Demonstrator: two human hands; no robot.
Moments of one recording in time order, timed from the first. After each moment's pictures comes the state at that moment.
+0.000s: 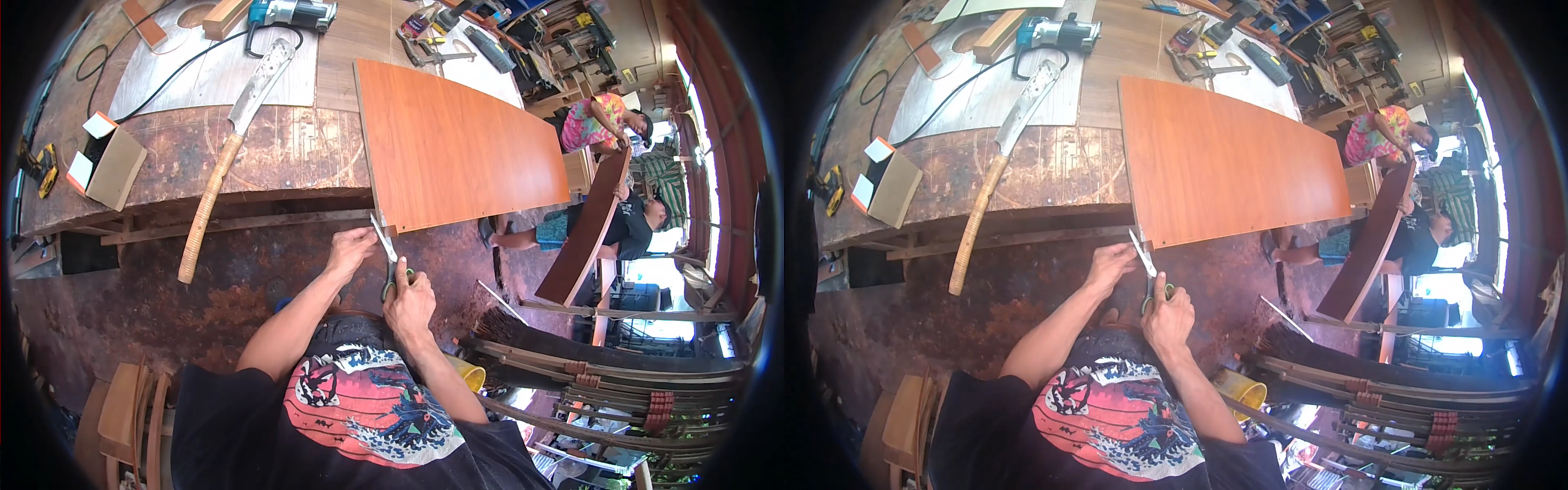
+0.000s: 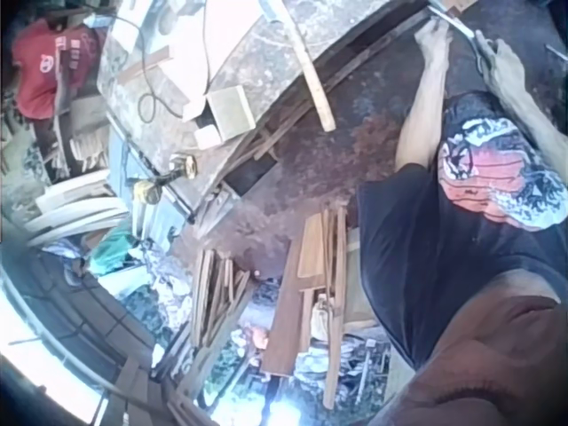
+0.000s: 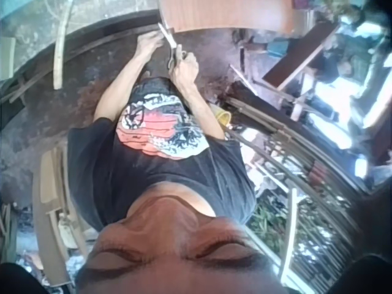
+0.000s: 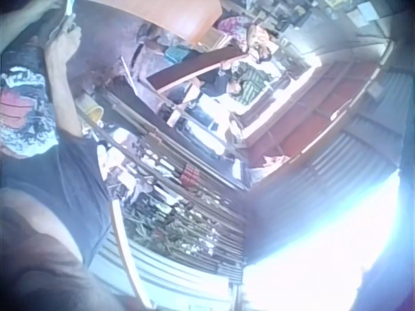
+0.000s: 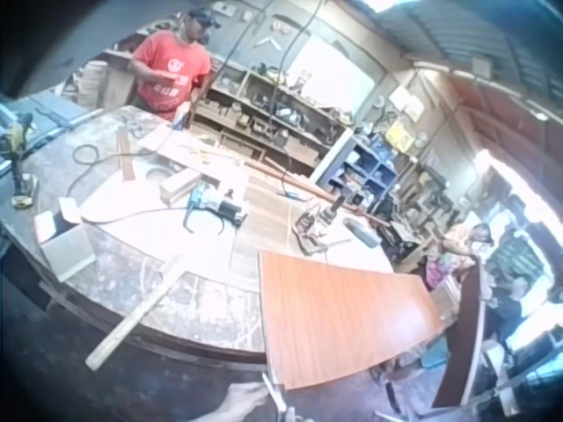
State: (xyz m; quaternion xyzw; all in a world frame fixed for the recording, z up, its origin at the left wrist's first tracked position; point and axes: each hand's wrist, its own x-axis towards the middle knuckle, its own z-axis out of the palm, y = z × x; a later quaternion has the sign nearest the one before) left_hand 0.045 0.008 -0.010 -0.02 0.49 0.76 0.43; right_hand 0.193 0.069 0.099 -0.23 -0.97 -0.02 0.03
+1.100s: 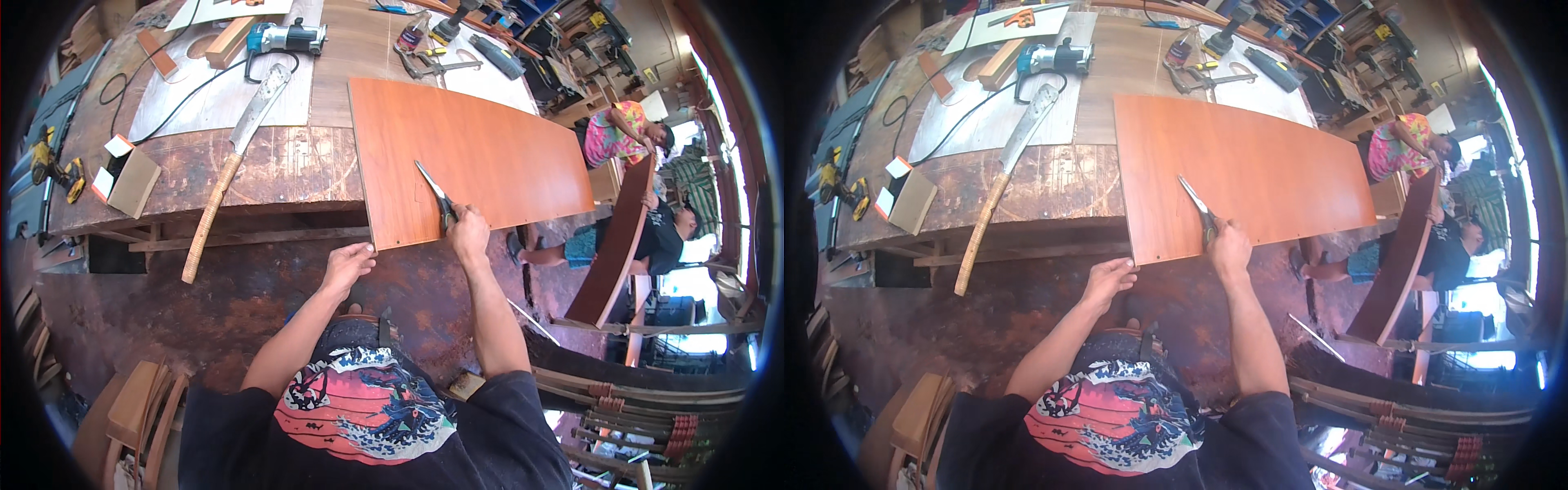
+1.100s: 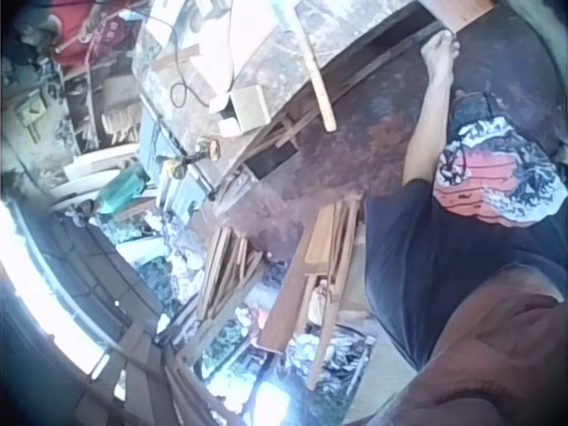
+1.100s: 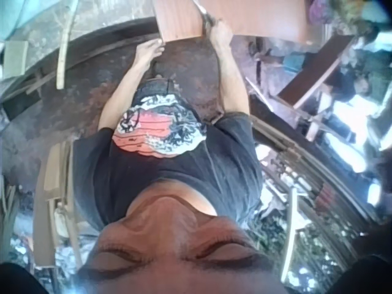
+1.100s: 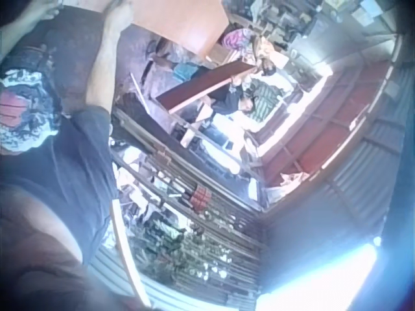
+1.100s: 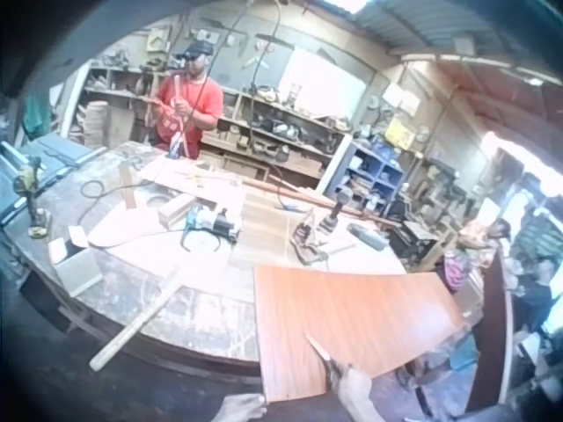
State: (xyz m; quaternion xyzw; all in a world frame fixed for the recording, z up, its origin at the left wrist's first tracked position) left_hand 0.058 0.010 0.011 -0.07 0.54 0.73 0.40; right_hand 0.095 0.270 0.123 -0.28 -0.95 0.06 0.10
